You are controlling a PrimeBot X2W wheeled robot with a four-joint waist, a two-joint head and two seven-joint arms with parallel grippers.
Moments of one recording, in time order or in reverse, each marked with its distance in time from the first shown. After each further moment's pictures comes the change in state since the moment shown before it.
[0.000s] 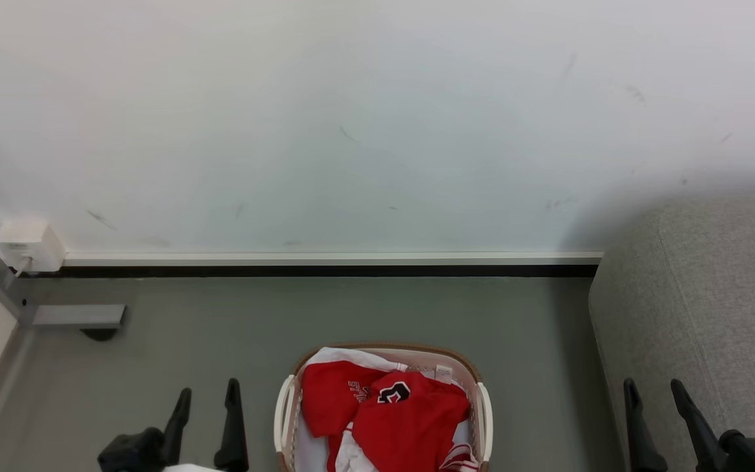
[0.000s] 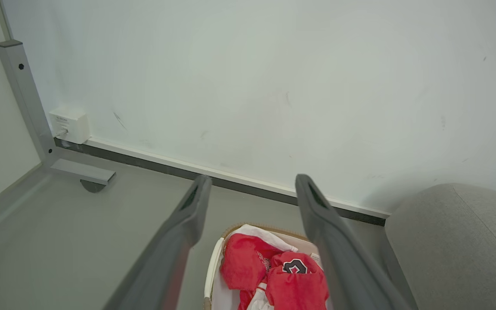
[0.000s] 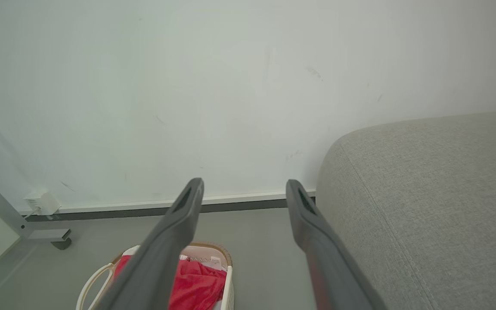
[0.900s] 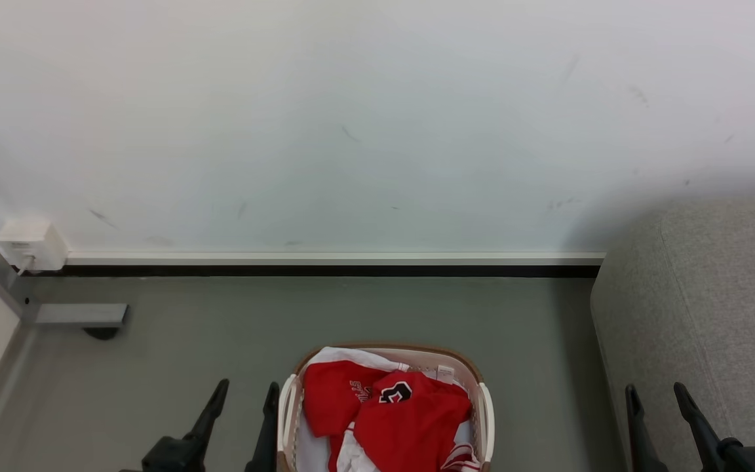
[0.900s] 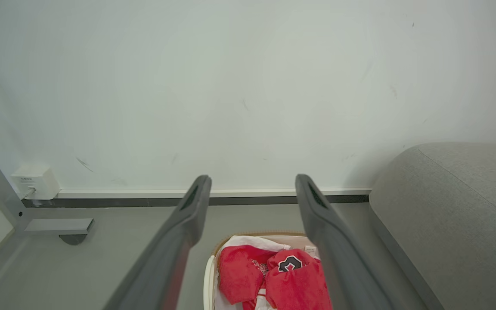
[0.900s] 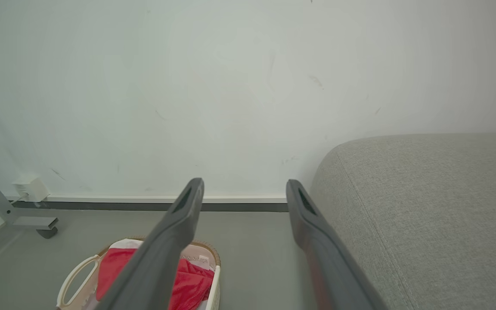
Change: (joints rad) left arm 0.013 0.002 -0.046 -0.020 0.206 -0.075 -0.052; right arm 0.005 -0.004 -0.007 0.022 -0.084 0.000 -0.049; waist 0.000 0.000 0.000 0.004
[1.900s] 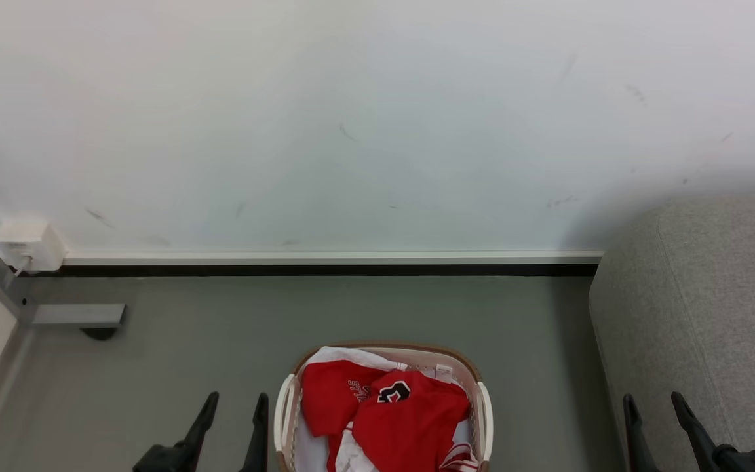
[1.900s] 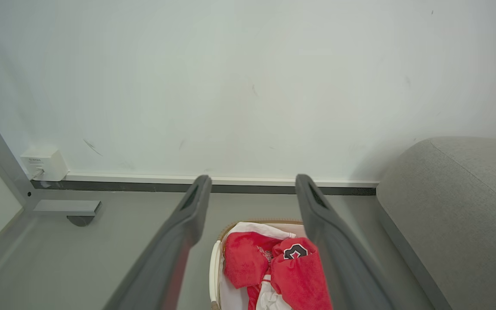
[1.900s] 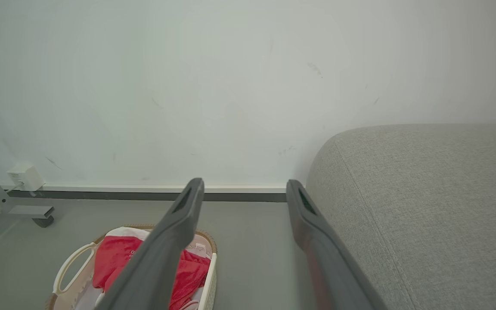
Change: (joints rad) left arm 0.009 0.001 0.025 0.039 -0.014 -0.001 -0.006; right arm 0.005 -0.001 -0.002 0.034 -0.019 0.000 -0.005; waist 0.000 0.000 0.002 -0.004
